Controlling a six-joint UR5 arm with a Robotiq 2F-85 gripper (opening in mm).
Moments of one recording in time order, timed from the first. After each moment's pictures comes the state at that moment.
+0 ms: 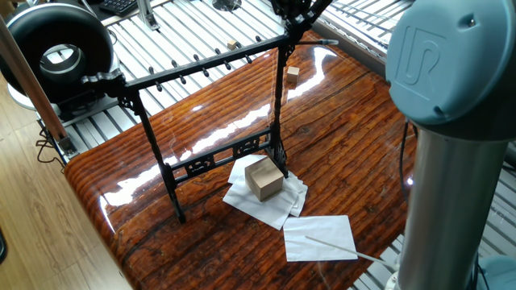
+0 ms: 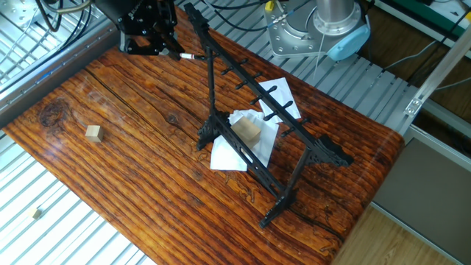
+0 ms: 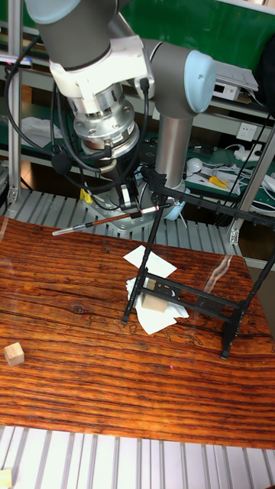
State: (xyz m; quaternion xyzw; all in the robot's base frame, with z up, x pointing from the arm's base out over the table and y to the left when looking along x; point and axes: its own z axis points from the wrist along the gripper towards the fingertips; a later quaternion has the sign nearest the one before) arm 0.504 -0.008 0.290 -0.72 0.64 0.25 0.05
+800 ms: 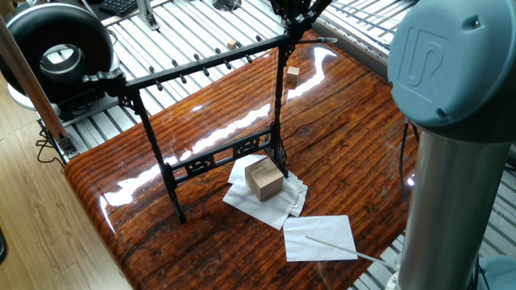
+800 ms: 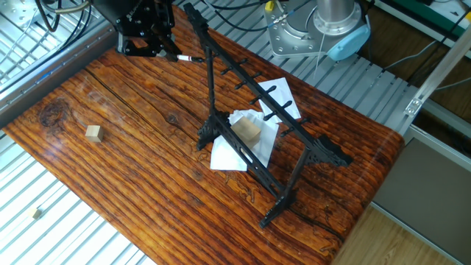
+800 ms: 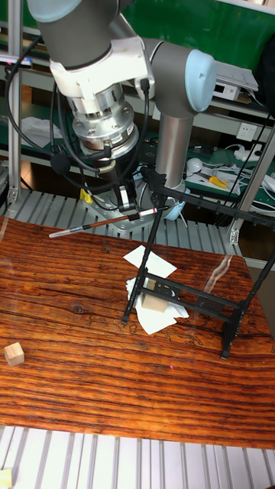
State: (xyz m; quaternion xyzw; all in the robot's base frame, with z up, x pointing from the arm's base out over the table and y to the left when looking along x) arm 0.505 -0.008 0.290 -0.72 0.64 0.25 0.05
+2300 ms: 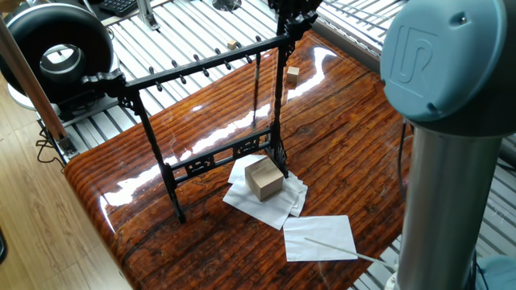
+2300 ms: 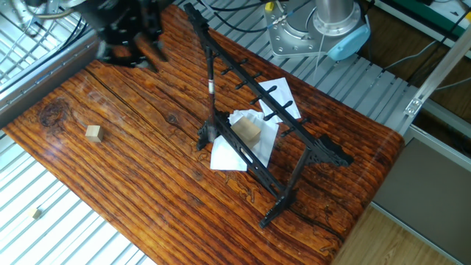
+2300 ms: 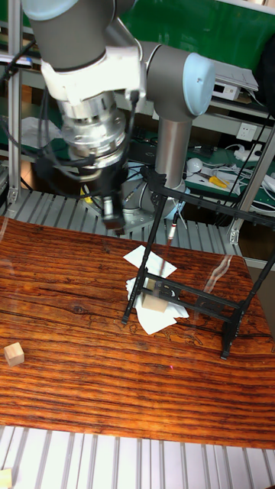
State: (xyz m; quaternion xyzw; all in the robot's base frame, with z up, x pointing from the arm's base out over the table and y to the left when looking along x) arm 0.550 -0.045 0.270 -0.67 0.71 0.19 0.02
